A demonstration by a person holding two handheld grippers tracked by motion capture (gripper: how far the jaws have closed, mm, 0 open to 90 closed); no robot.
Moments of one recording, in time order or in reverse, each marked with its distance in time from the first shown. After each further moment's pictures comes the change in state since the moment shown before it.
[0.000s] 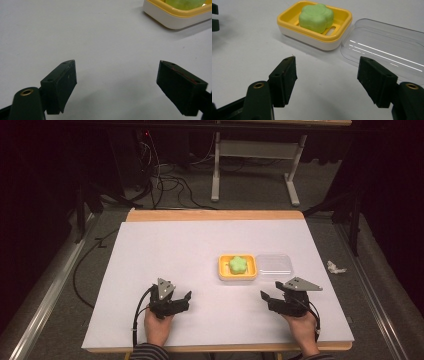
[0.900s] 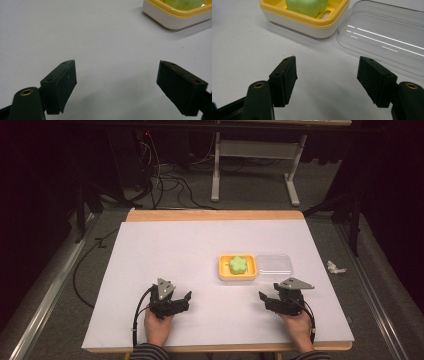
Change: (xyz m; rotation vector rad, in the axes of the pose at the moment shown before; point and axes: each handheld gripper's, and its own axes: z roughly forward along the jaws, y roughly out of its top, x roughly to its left) left arm 0.000 0.000 0.000 0.000 -0.003 -0.003; right arm -0.005 -0.010 0.023 0.059 -0.036 0.003
